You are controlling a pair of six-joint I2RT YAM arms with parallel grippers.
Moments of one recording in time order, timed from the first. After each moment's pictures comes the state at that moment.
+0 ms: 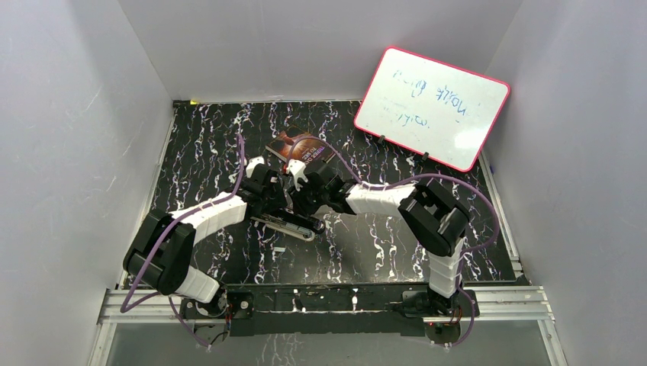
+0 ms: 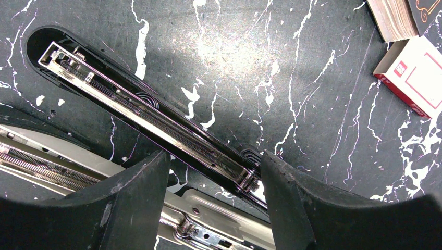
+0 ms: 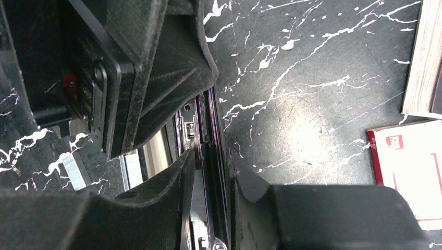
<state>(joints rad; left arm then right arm) -0.50 1.46 0.74 -0.25 -0.29 -0.68 0.92 1.90 1.16 0.04 -0.23 0.05</state>
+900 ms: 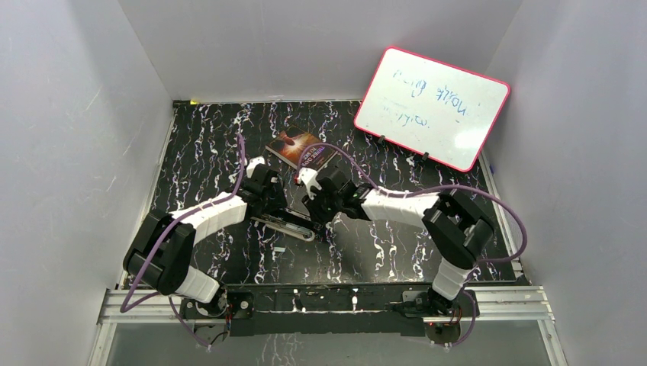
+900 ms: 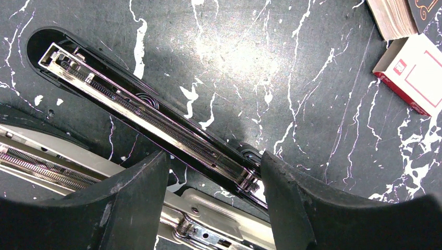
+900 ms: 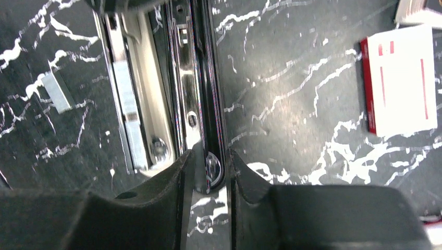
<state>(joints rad) -0.50 1.46 0.74 -0.25 -0.29 -0.67 0.92 1.74 1.04 -0.10 -0.19 -0.04</state>
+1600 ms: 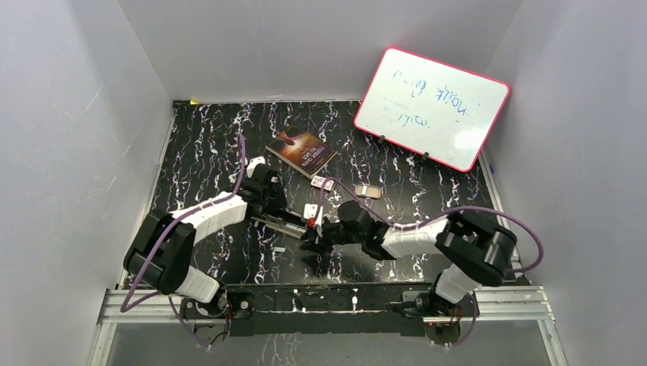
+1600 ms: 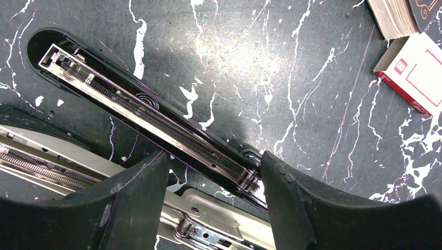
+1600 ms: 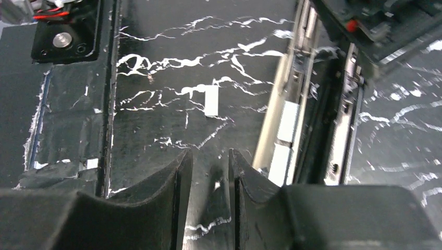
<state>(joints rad) -0.50 1.47 0.75 -0.26 -0.29 -0.67 1.04 1.52 0.56 0.59 -0.42 -0.14</state>
